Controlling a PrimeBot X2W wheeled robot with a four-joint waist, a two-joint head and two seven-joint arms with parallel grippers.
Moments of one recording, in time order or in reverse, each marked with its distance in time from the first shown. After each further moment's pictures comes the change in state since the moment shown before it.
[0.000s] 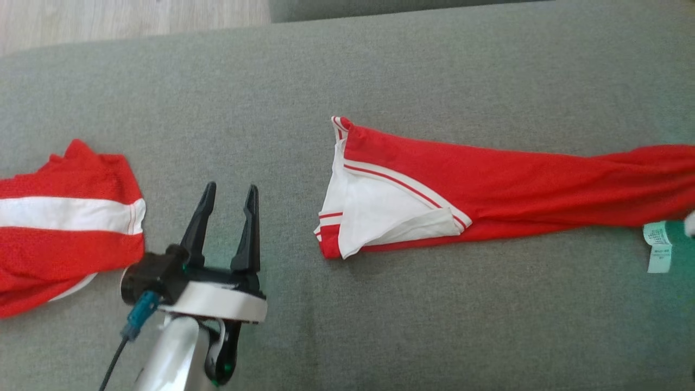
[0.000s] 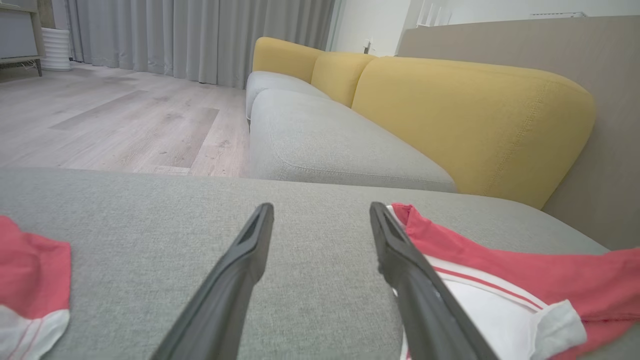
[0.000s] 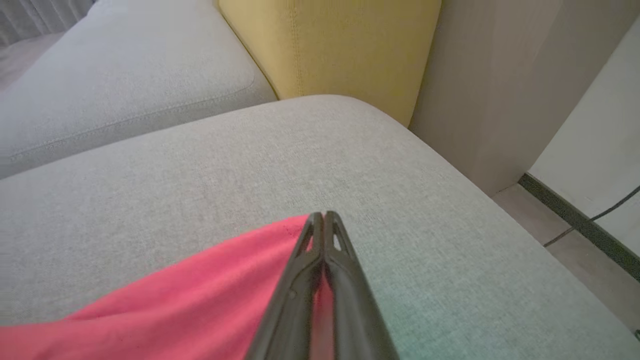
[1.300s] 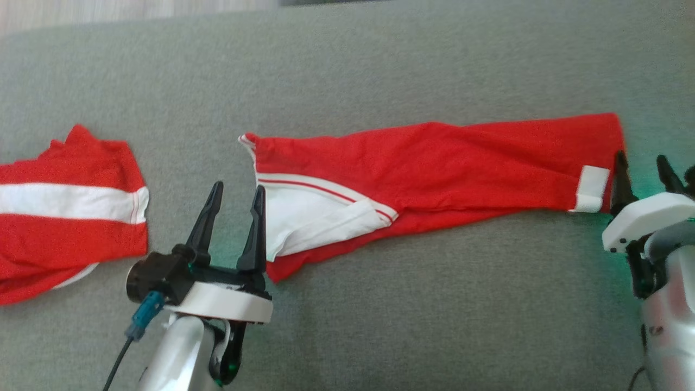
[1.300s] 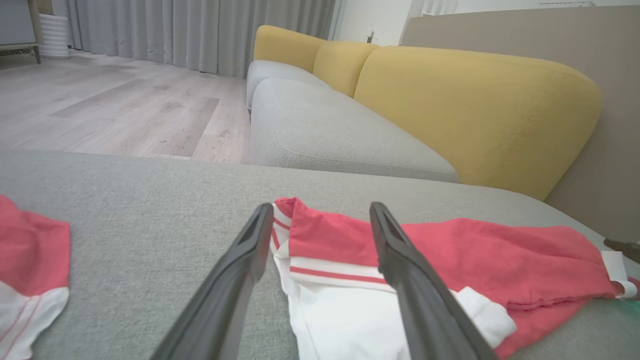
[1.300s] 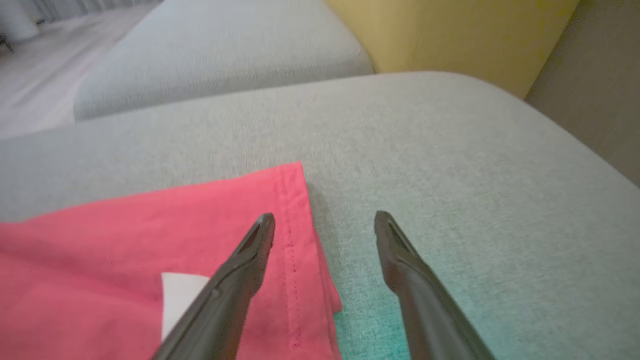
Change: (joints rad) left arm 0.014 0.007 -0.029 -0.023 -0.008 0.008 0.000; right arm 0.131 0.207 0.046 -0.296 -0.114 0.000 0.038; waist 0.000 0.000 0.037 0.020
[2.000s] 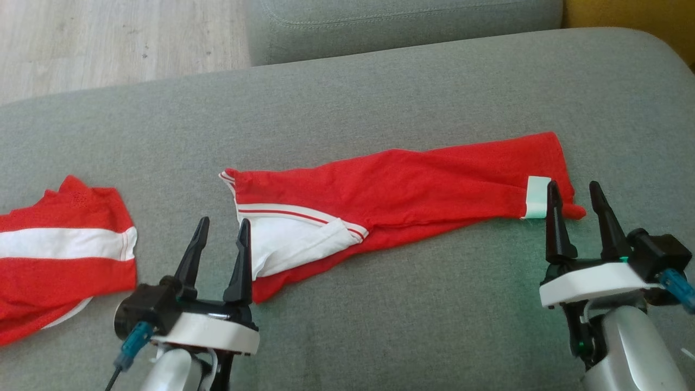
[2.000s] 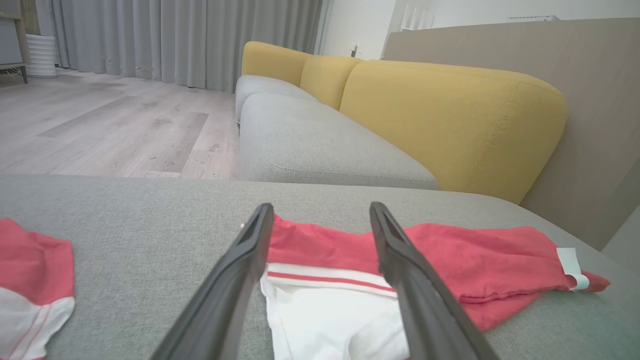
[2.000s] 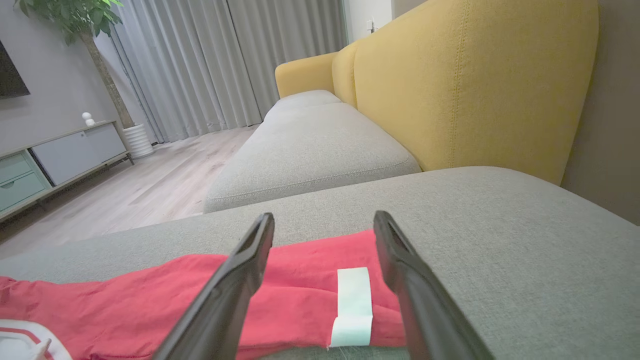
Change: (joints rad) left arm 0.090 0.080 -0.053 -0.029 -0.090 0.065 0.000; right arm 0.297 0.108 0.205 -0.371 0.119 0.000 -0.189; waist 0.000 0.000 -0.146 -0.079
